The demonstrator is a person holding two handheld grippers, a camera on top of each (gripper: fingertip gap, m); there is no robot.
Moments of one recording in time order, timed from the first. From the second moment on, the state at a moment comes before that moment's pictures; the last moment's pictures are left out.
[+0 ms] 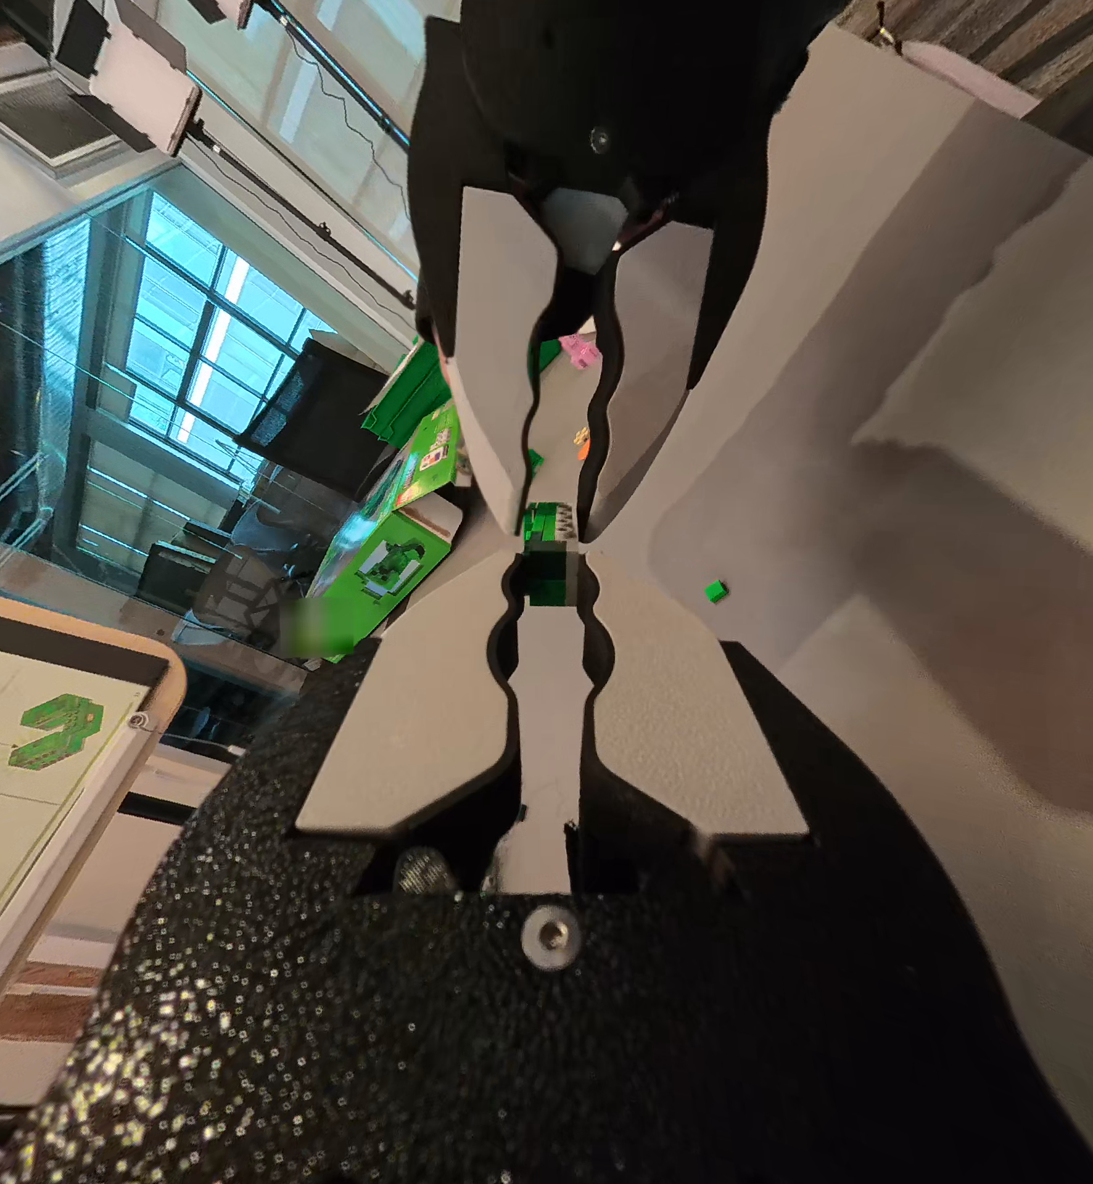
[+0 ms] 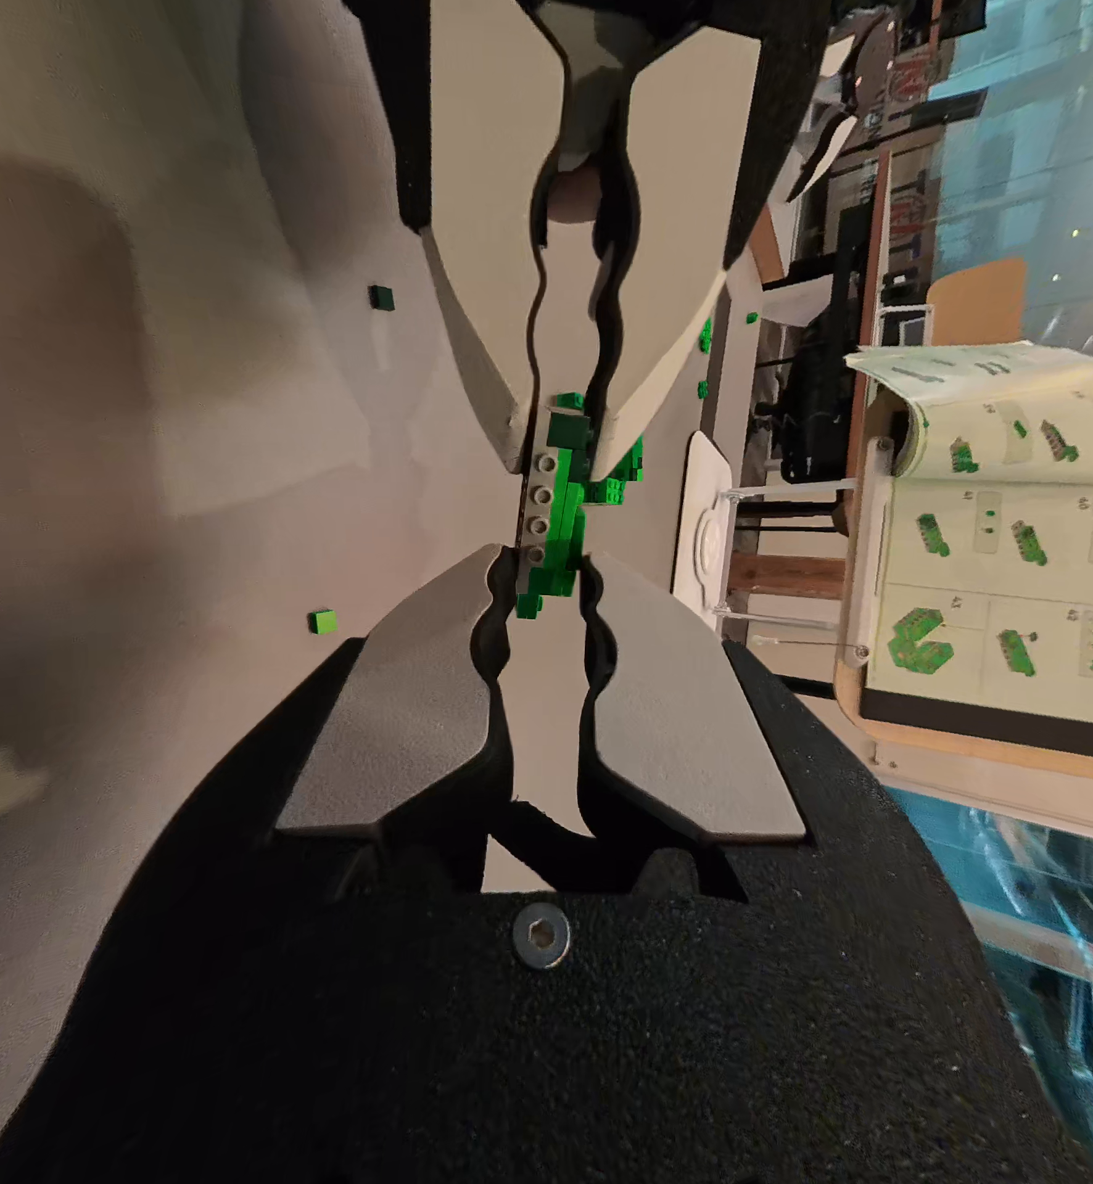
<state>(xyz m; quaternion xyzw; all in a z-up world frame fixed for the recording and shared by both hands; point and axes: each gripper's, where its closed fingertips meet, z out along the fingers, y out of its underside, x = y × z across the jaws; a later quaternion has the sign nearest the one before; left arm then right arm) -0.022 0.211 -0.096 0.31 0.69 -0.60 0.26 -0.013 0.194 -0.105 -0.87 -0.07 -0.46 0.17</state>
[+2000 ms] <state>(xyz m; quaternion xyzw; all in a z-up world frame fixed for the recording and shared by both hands) 0.028 0.215 -0.113 0.13 0.76 -0.63 0.12 -0.031 0.166 -0.156 -0.88 0.16 -0.11 0.42</state>
